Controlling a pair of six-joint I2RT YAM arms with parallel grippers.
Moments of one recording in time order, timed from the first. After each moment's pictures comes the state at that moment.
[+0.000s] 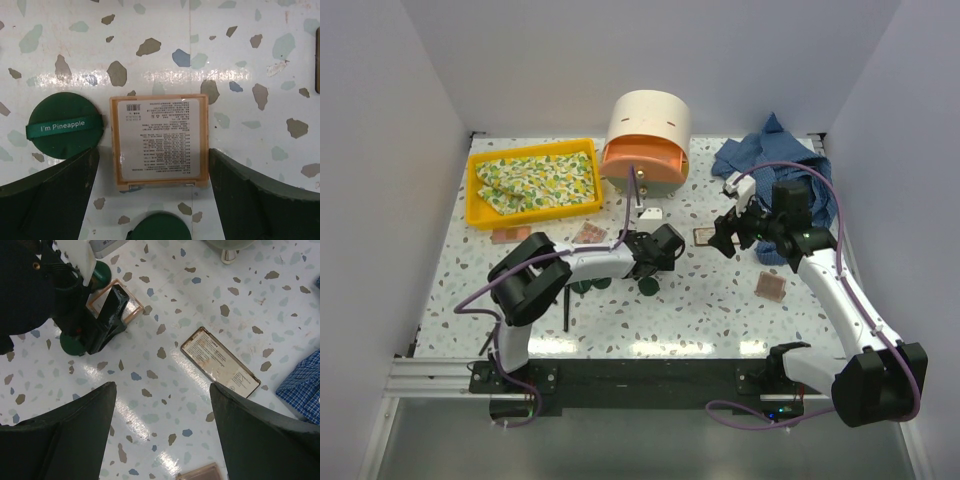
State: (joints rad) left arm -0.94 1.94 1.21 -0.30 -0.56 -0.78; right arm 0.18 1.13 0.92 -0.47 -0.54 -0.36
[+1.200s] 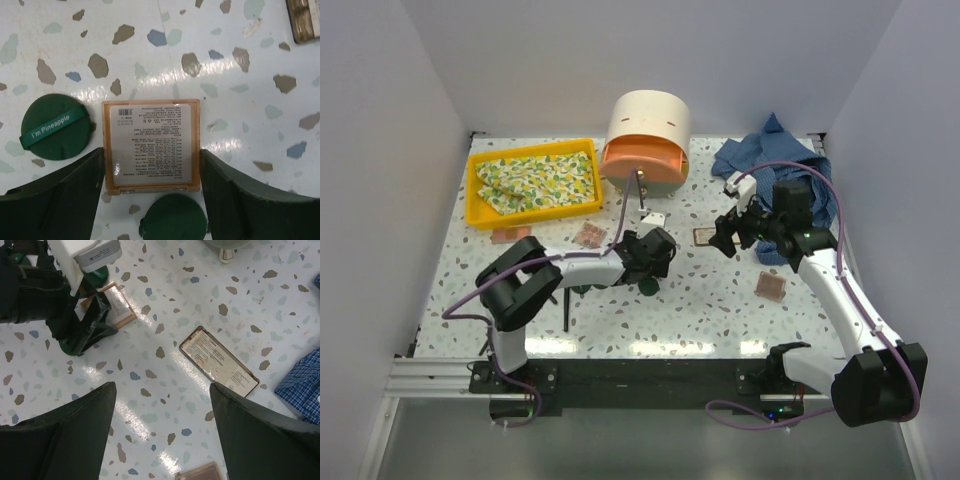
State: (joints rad) left arm -0.93 1.88 1.10 -0.13 -0.48 -0.60; right arm 0.17 1.13 0.92 -0.47 -0.54 -0.36
